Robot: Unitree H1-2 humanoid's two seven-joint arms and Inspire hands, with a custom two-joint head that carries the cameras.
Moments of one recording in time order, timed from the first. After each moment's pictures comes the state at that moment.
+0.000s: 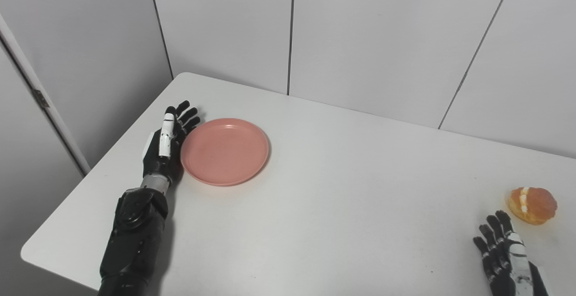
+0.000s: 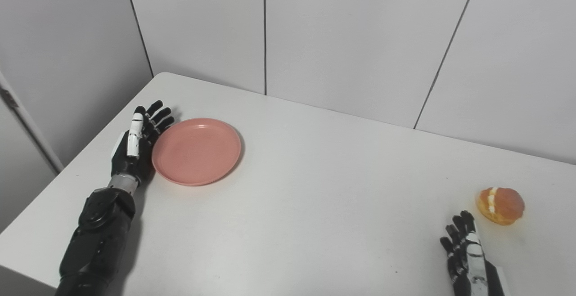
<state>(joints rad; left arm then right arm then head) -0.31 0.31 0.36 0.33 -0.39 0.03 -0.10 -0.02 -0.10 -0.04 -0.12 0.26 0.10 0.15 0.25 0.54</state>
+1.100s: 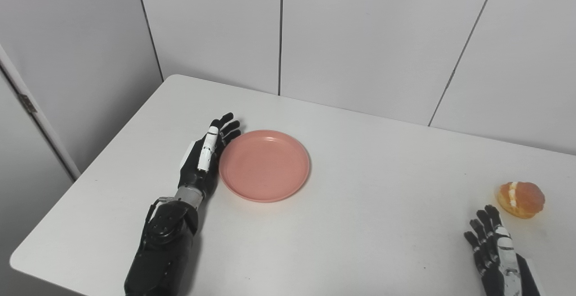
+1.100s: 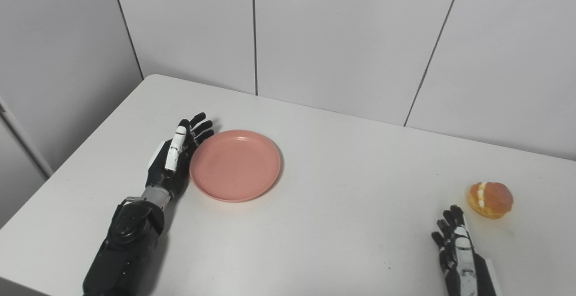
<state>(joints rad) -0.27 0.22 0.19 0.21 -0.28 0.06 -0.09 -0.02 -0.09 -0.04 -0.11 0.23 0.10 0.15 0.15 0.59</state>
